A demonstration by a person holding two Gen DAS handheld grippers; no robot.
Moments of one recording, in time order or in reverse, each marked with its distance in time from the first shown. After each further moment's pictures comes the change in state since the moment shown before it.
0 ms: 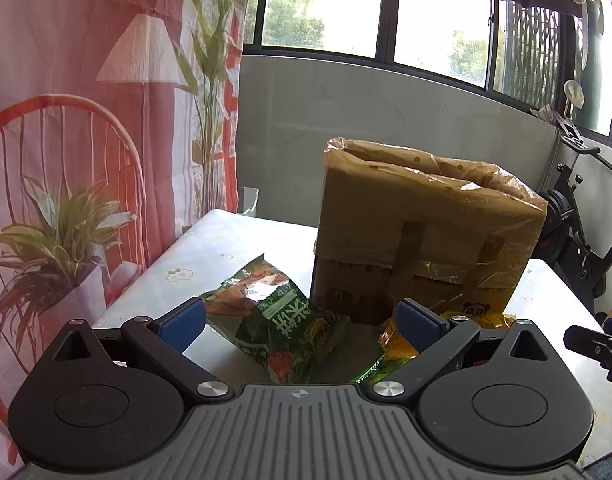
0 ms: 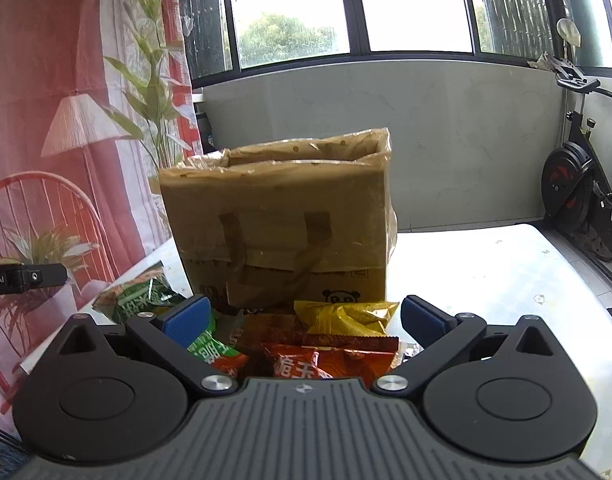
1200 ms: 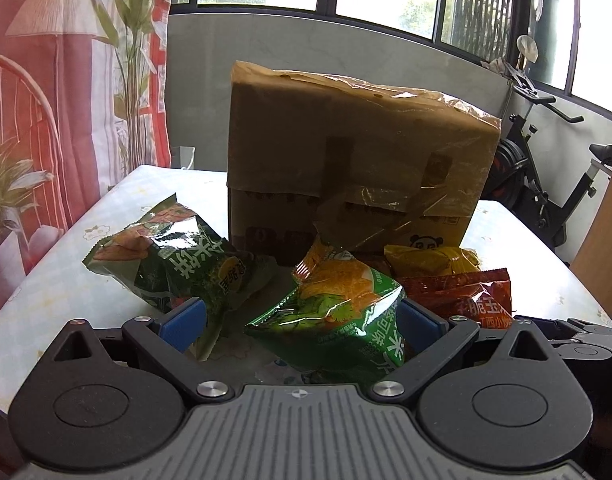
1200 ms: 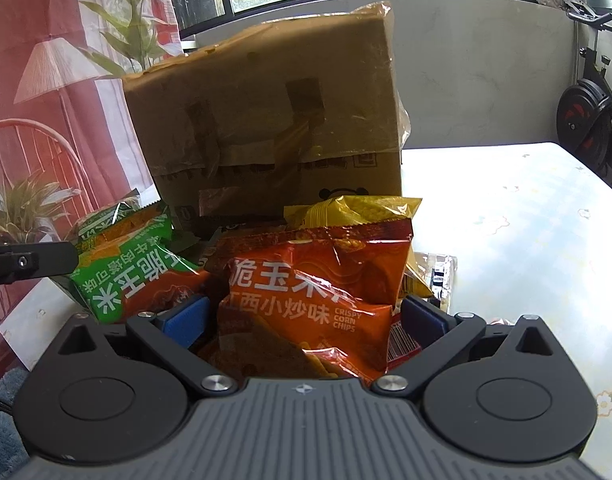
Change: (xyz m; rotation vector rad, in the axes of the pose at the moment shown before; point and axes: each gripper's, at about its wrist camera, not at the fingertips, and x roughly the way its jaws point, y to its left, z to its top) left arm 0.041 -0.048 -0.036 0.029 0.153 -0.185; right arm 0.074 -0.021 -0.056 0.055 0.157 0.035
